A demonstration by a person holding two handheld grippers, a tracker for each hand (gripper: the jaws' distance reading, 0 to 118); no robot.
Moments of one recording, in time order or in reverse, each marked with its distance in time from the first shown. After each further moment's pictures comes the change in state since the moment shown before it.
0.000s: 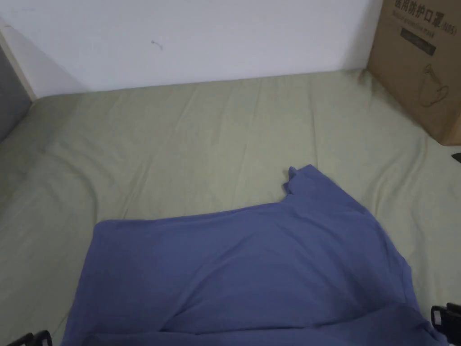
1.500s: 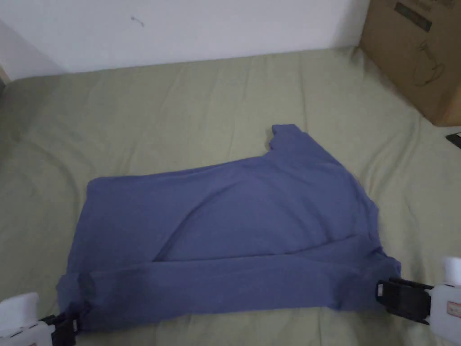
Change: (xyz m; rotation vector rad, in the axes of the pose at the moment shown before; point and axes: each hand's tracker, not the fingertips) left arm 0.025 -0.008 -0.109 -0.176 -0.073 -0.108; right arm 0.002 0.001 -0.082 -0.048 0.028 -0.191
